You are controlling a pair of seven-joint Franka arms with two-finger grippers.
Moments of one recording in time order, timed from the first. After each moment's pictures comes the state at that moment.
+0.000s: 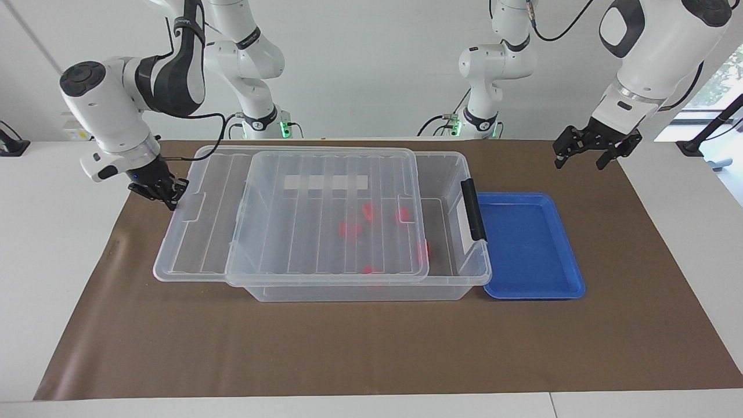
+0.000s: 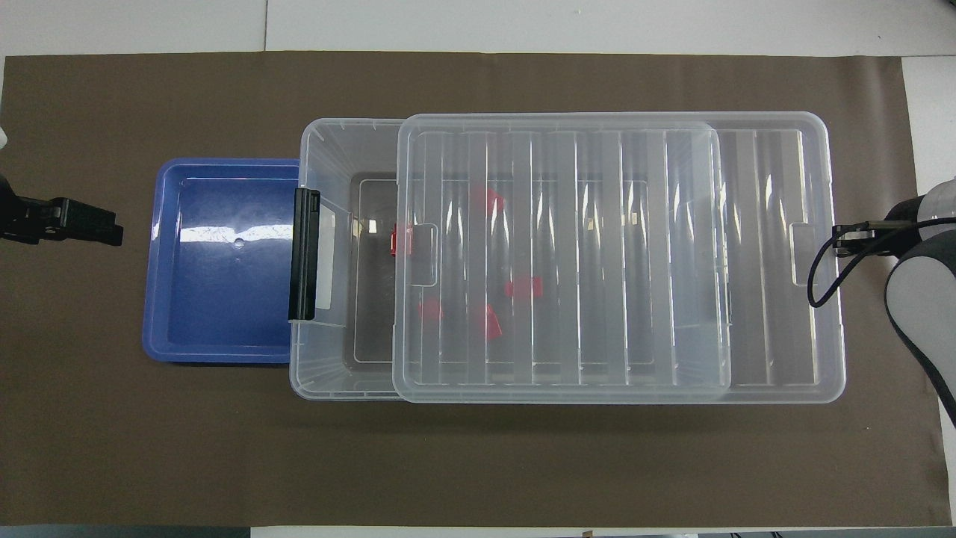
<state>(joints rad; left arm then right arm) -0.04 -0.03 -0.02 -1.66 -0.02 1.61 0.06 -0.10 -0.03 -0.03 -2.00 -0.01 1.99 -0.05</state>
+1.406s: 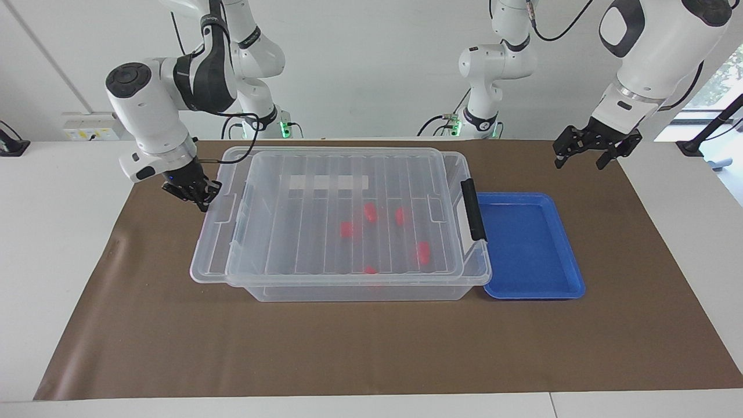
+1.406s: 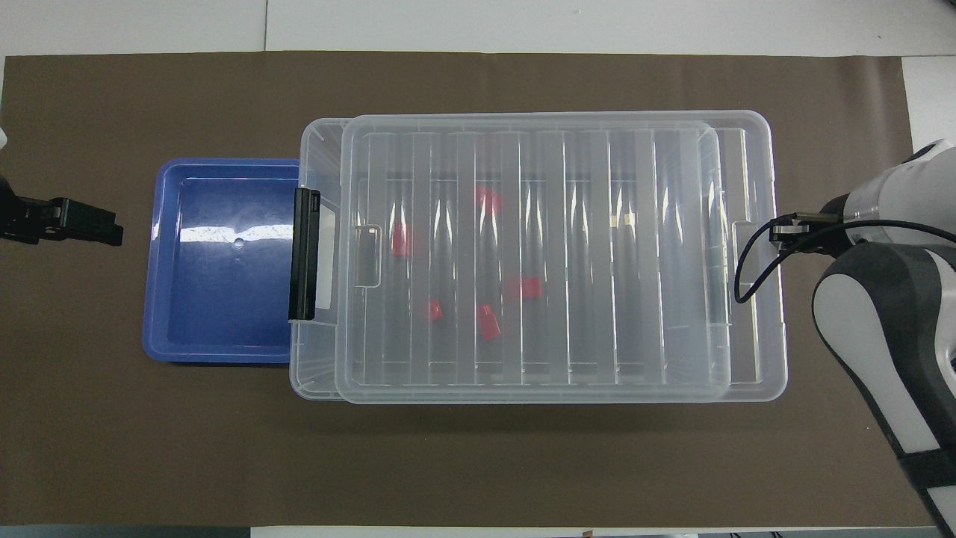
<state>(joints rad) -0.04 -0.03 -0.02 -1.66 -0.02 1.61 0.06 0.03 -0.03 -0.03 -2.00 -0.01 1.99 0.15</state>
